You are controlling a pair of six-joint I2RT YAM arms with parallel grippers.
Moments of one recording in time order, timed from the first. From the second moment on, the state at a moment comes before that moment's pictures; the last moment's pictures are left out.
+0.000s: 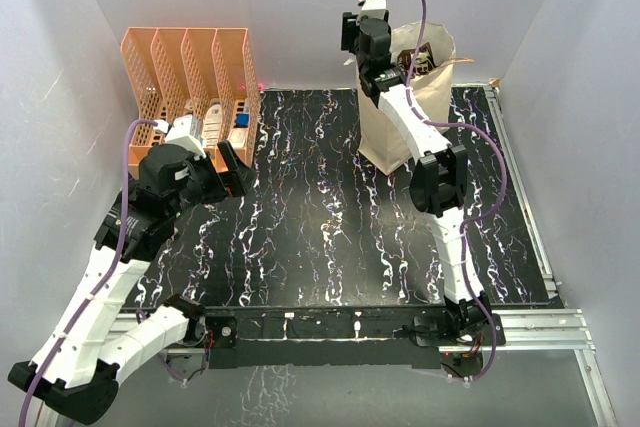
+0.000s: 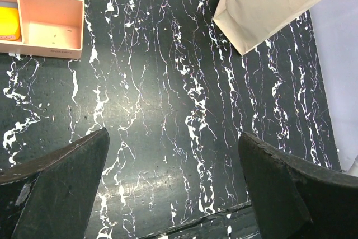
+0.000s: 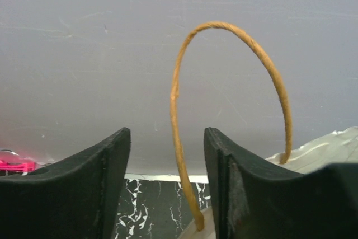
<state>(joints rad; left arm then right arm) -0.44 0.86 1.15 -0.76 -0.04 -0.54 0.34 2.44 2.48 0.00 0.31 -0.01</state>
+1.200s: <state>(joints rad) -0.44 0.74 1.15 -0.79 0.00 -0.63 0.51 1.85 1.77 -0.09 0.02 0.09</state>
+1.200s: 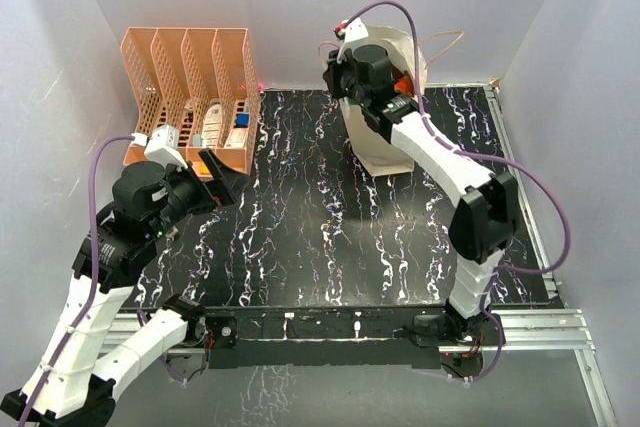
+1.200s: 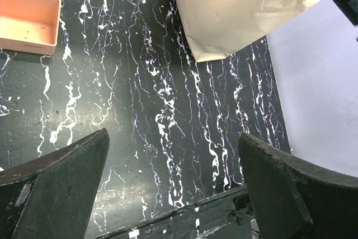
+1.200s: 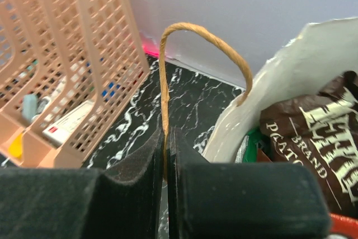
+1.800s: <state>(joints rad) -0.44 0.76 1.14 -0.71 0.08 -0.76 0.72 1.42 1.37 -0.24 -0.15 0.19</state>
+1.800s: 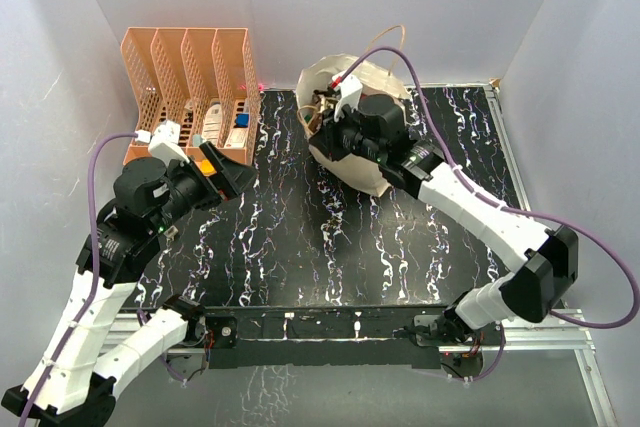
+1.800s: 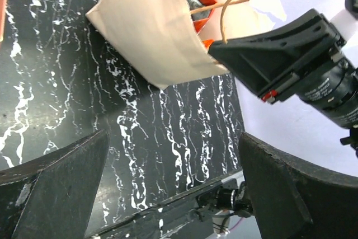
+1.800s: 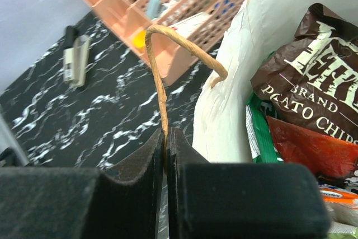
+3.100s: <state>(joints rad) -0.44 0.72 1.12 -0.65 0.14 -0.88 1.05 1.27 1.37 -0.29 0.05 0.34</state>
